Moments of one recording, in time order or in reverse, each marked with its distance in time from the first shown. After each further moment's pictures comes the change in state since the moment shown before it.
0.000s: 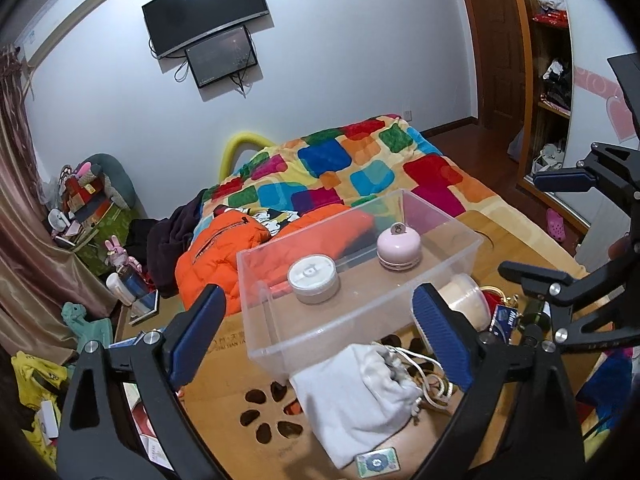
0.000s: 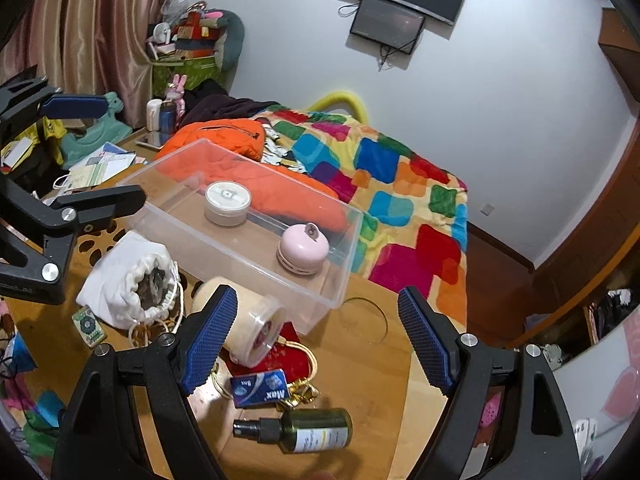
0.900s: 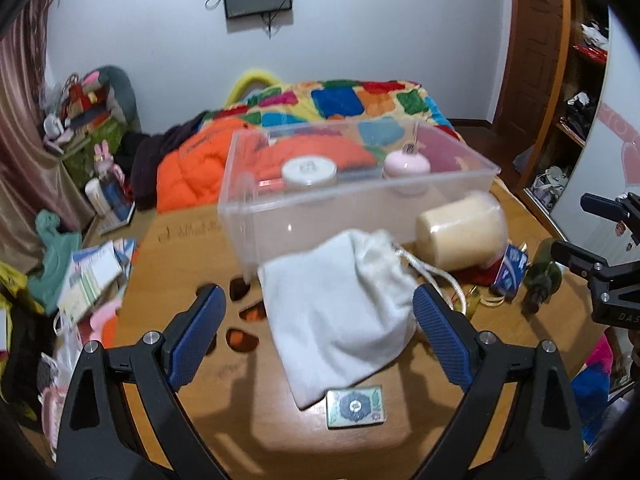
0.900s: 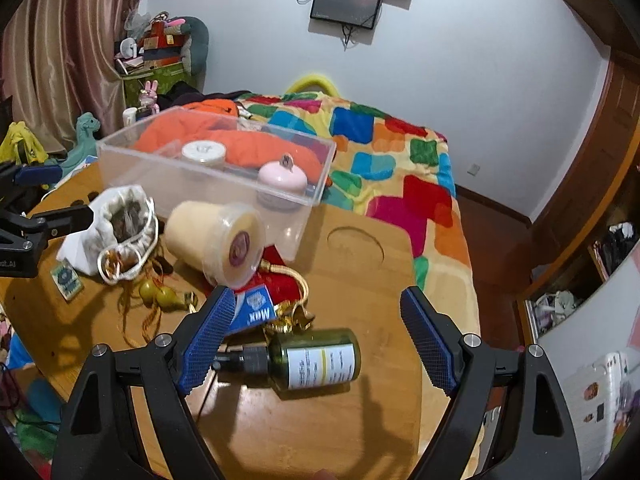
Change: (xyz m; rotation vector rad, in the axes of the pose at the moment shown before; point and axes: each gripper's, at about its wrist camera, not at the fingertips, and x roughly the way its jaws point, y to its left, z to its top) left arm 0.029 0.007 -0.088 -0.244 0.140 -0.059; right arm 0.014 -0.012 -0.078 0.153 0.043 -0.013
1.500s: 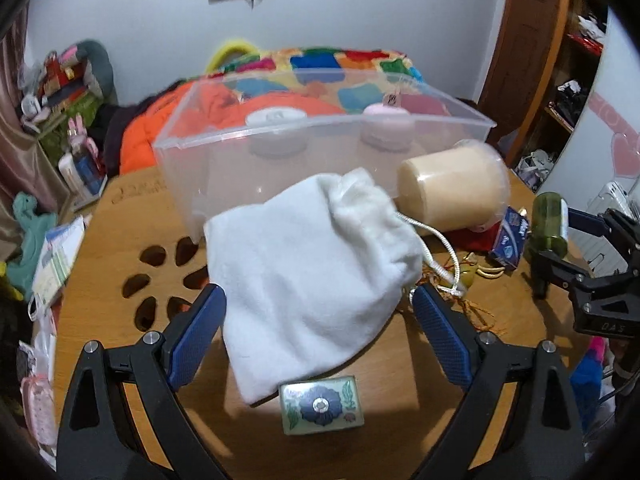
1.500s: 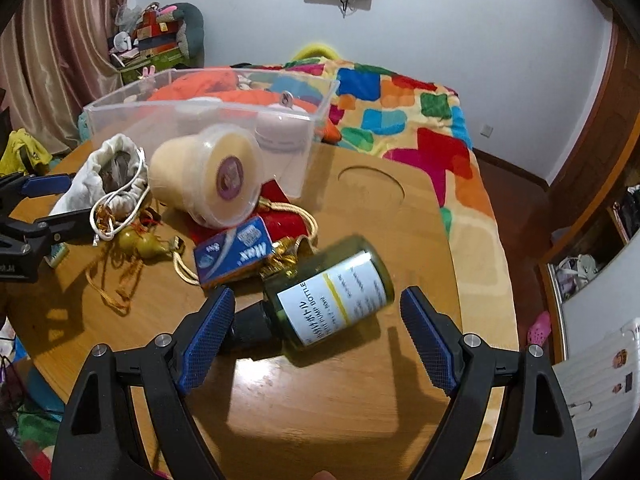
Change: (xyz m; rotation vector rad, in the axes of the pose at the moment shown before) left arm 0.033 -0.014 -0.021 -0.015 0.111 -0.087; right arm 0.034 -0.006 -0.036 0.069 0.098 0.057
